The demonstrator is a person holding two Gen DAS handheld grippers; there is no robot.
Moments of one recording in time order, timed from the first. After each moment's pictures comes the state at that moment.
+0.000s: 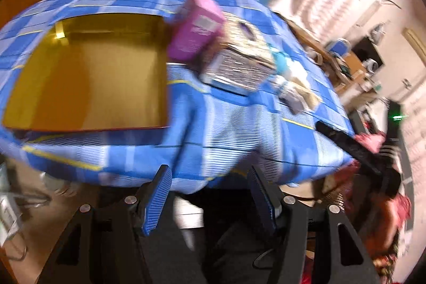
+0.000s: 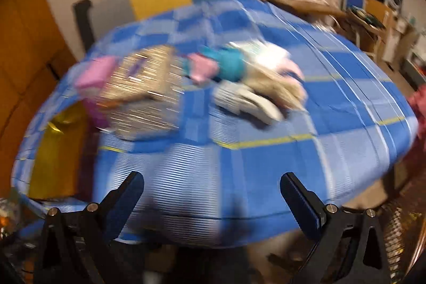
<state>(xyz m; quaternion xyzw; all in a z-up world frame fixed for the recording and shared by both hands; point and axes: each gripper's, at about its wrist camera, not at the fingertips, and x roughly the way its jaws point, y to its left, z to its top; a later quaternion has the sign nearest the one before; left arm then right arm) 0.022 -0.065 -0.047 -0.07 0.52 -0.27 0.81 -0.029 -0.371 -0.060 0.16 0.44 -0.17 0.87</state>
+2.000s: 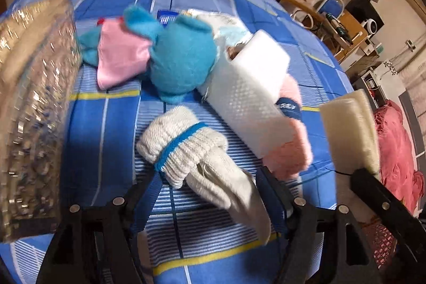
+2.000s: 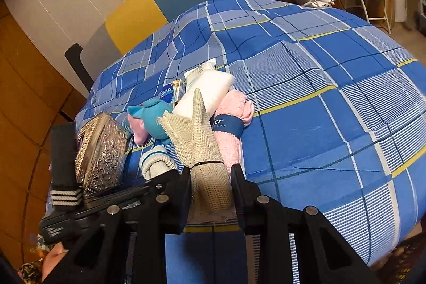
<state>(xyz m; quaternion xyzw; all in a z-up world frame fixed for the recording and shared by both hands) 0.155 -0.400 -0.136 0.02 0.56 -0.29 0.77 0.018 -0.554 -0.083 0.29 0.39 -0.08 0.87</state>
